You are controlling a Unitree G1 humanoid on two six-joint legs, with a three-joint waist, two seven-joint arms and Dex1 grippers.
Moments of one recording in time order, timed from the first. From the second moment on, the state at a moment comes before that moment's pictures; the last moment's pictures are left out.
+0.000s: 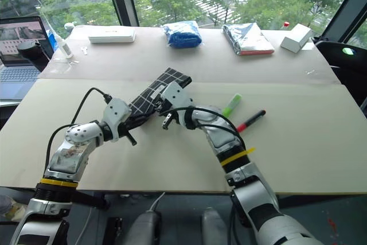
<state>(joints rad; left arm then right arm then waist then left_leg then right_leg) -0.42 0.51 -0.04 0.08 -0.12 0.29 -0.77 -0.80 -0.12 0.28 0.30 0.04 0.36 0.77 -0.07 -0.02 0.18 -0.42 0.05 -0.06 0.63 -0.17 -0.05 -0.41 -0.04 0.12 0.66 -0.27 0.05</state>
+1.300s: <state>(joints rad) -0.42 0.48 -0.08 0.08 -0.12 0.26 -0.81 -0.44 -0.39 -0.37 -0.19 0.35 0.88 0.36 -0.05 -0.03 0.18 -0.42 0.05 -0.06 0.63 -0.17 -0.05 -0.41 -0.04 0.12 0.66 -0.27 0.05</state>
